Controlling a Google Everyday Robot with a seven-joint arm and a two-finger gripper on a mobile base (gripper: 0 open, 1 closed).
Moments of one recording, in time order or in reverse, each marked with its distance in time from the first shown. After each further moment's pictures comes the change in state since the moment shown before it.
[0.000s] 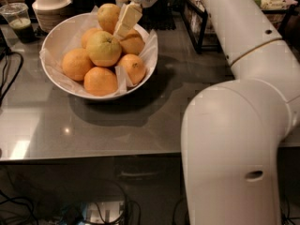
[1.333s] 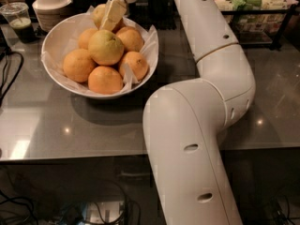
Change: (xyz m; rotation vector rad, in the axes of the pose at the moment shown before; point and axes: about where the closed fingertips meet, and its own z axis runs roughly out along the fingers) arm -0.017 -0.037 0.036 0.023 -0.025 -0.023
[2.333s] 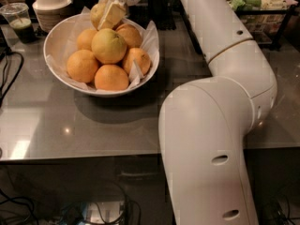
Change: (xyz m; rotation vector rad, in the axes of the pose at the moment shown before) arm -0.004 0.013 -0.004 0.000 0.000 0.000
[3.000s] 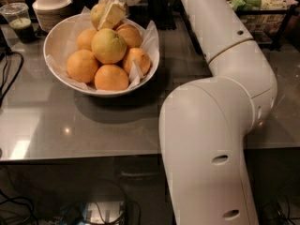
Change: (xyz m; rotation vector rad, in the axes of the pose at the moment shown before) arm -0.001 0.001 0.002 -0.006 -0.003 -0.001
